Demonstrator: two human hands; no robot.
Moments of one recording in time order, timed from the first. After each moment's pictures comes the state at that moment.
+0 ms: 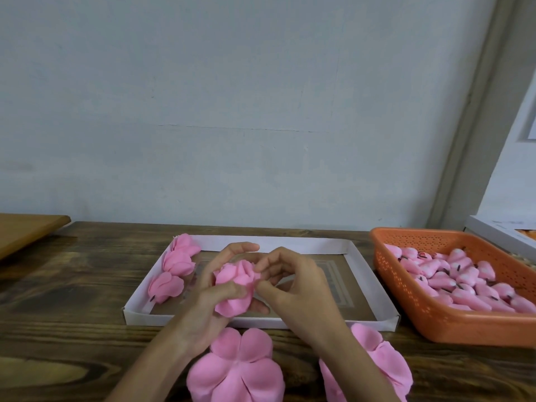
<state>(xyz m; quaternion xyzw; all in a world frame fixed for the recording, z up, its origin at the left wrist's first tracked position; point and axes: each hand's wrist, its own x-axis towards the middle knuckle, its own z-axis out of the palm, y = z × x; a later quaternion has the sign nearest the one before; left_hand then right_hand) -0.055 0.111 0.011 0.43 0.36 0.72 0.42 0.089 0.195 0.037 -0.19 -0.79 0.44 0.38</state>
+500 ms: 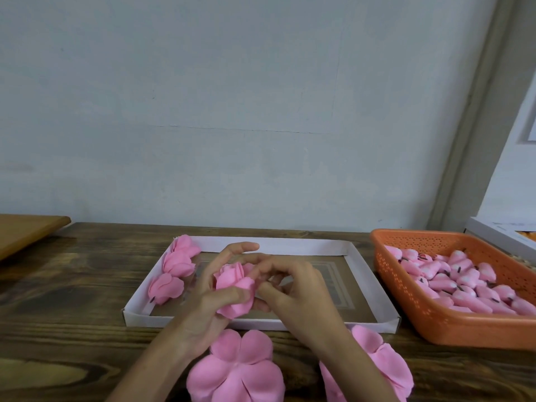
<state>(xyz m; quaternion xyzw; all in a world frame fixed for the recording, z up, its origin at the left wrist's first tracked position) -0.056 0.111 0.011 0.44 0.33 0.72 0.42 0.087 0.195 0.037 -0.16 -0.82 0.41 0.36</state>
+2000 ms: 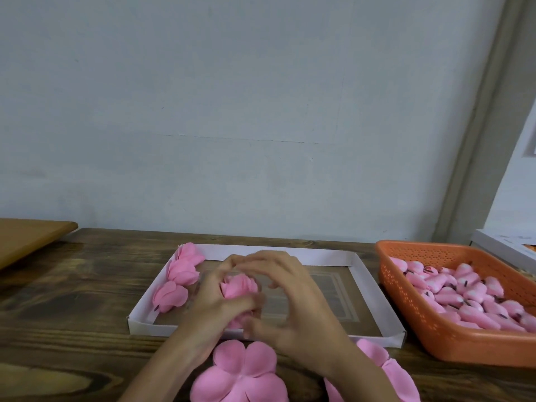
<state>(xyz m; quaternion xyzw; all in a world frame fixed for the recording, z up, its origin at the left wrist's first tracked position) -0.060 0.117 0.002 0.38 0.52 0.71 0.28 0.090 0.202 0.031 -0.02 -0.89 0.26 0.38</state>
